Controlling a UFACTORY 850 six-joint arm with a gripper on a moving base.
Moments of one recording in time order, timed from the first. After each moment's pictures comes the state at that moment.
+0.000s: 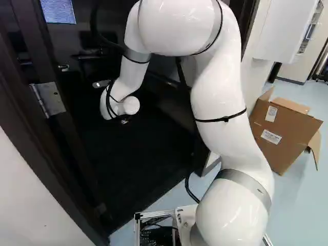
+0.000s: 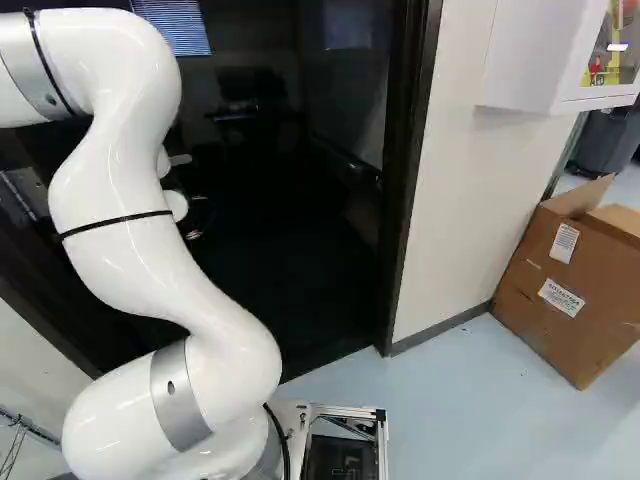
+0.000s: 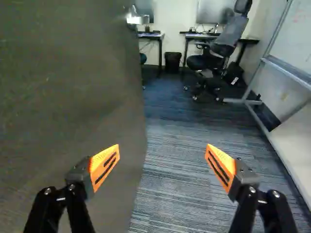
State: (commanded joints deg) arm 36.2 -27.7 -54.5 0.1 43.5 0.0
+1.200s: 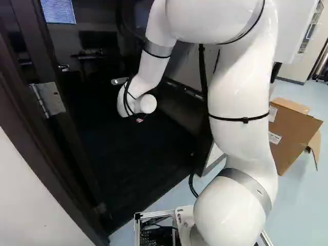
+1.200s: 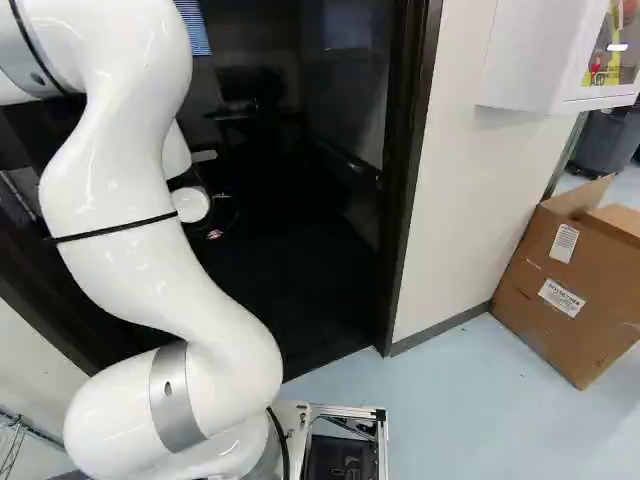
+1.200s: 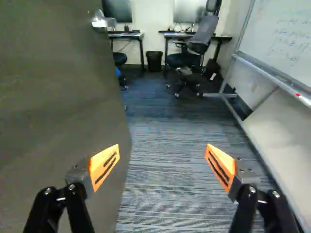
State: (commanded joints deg) arm 28.8 -18.8 -44.3 0.1 44.8 0.0
